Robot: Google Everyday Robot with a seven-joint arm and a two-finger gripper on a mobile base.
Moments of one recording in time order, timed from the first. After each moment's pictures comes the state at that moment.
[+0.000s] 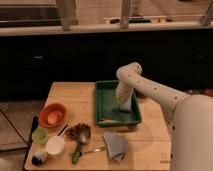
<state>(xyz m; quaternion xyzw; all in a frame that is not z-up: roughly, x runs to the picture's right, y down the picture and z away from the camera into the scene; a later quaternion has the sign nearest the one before) 0.113 0.090 0.890 -0.24 -0.23 -0.58 0.74</state>
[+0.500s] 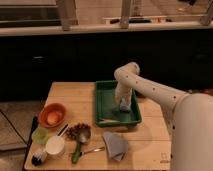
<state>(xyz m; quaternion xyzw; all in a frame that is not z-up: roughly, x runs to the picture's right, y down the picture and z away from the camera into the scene) 0.116 0.088 0.887 -0.24 -0.21 -0.58 0.75</state>
